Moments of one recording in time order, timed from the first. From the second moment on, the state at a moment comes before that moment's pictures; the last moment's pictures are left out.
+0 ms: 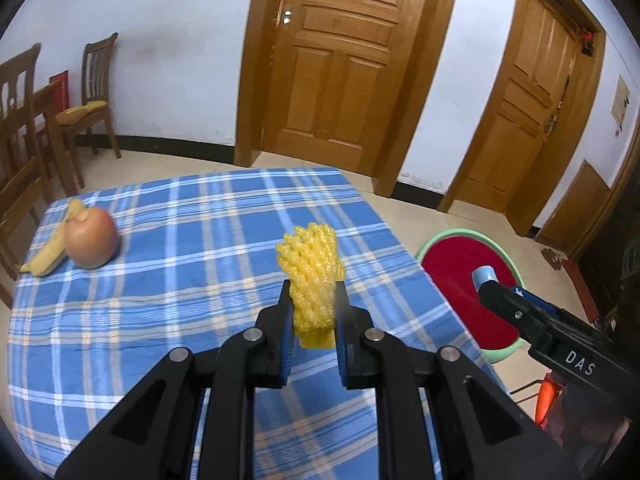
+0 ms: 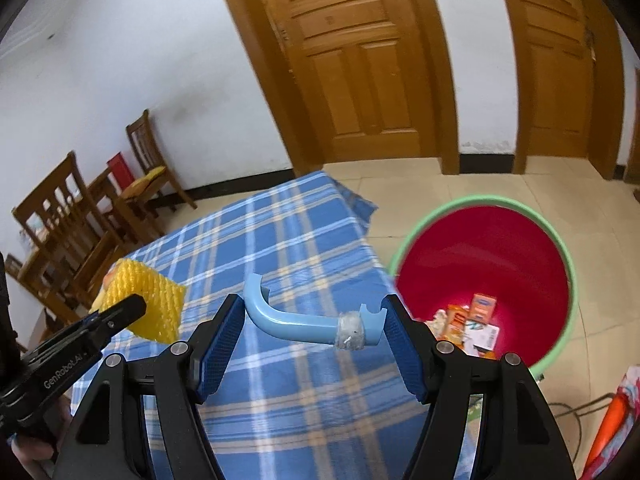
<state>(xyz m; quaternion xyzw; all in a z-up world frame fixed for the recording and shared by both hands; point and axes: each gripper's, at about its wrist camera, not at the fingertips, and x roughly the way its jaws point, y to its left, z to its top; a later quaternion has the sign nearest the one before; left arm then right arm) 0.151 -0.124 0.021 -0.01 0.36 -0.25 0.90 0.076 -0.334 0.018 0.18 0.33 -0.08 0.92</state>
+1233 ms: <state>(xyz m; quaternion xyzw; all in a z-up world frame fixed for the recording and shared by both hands) 0.143 -0.260 -0.003 0.06 0.38 -0.34 0.86 0.040 -0.453 -0.030 0.27 0.34 -0.17 0.89</state>
